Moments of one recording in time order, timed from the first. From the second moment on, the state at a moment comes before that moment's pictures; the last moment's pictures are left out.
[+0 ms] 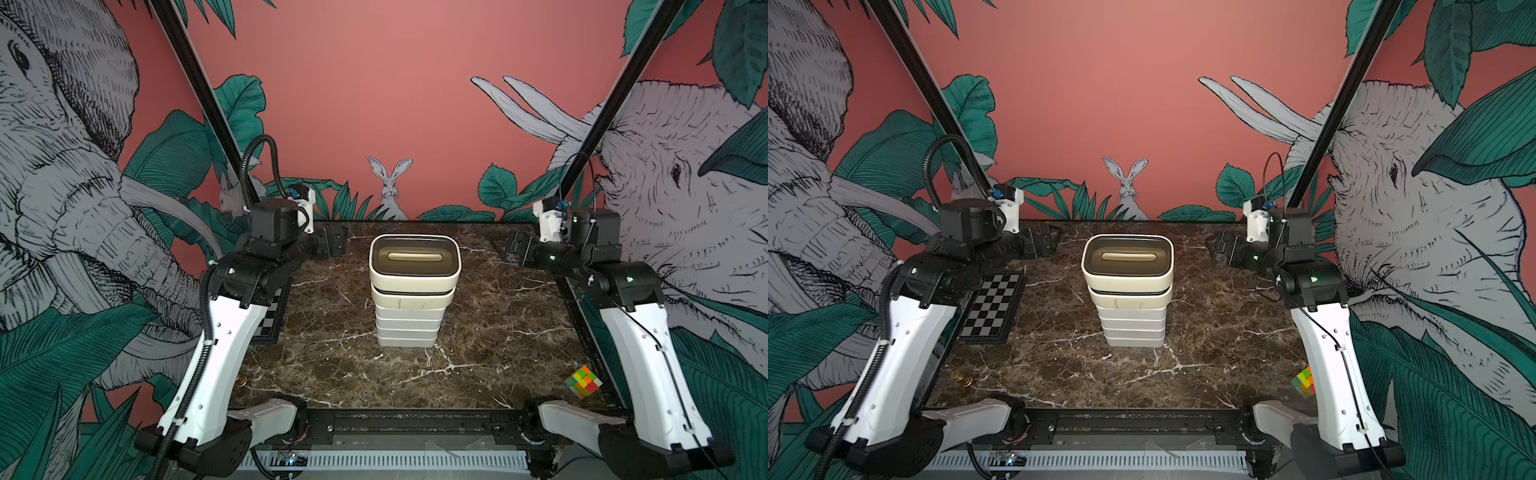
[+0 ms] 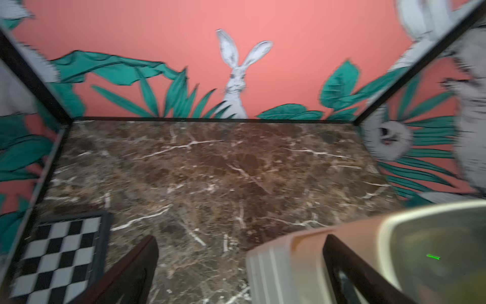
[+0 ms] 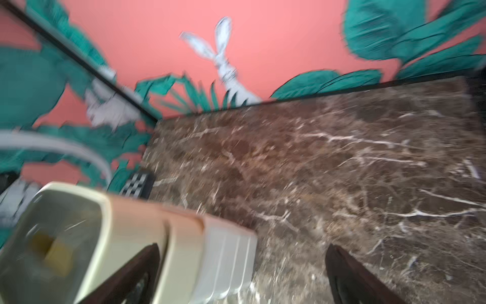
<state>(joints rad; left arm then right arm) -0.30 1.21 1.60 -0.92 -0.05 -0.23 0.09 1.14 1.51 -0.94 -0.28 0.32</state>
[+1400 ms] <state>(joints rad) -0.10 1.54 0.39 0.79 -0.14 0.17 0.00 1.37 0.24 0.78 0.13 -0.01</state>
